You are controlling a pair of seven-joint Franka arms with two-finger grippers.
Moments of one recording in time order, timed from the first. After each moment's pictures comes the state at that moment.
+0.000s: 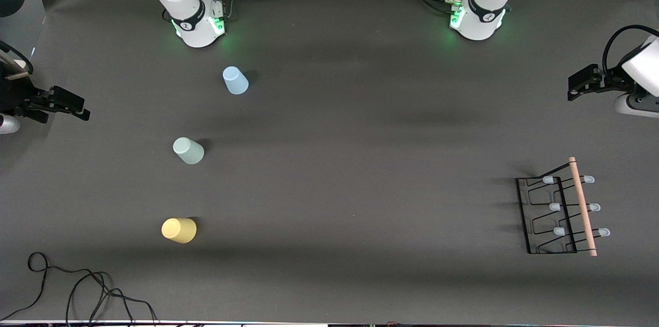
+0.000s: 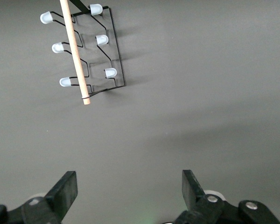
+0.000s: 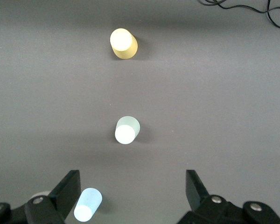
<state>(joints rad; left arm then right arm) -0.10 -0.03 0.09 -1.65 0.03 1.57 0.17 -0.01 0.00 -0.06 -1.63 0.02 1.63 -0.07</state>
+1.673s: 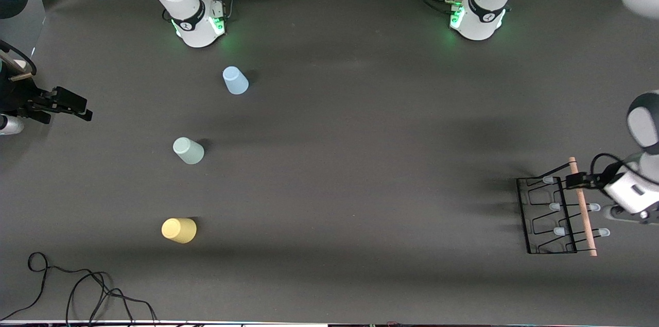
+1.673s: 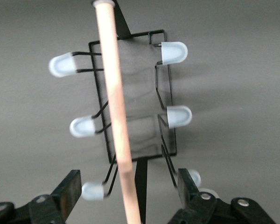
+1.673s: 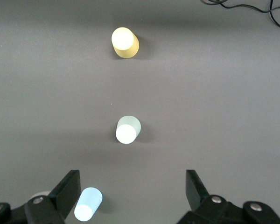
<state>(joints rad) 0.06 0.50 0.10 -1.55 0.00 2.01 0.28 0.00 0.00 -0.05 -1.63 0.02 1.63 -0.07</state>
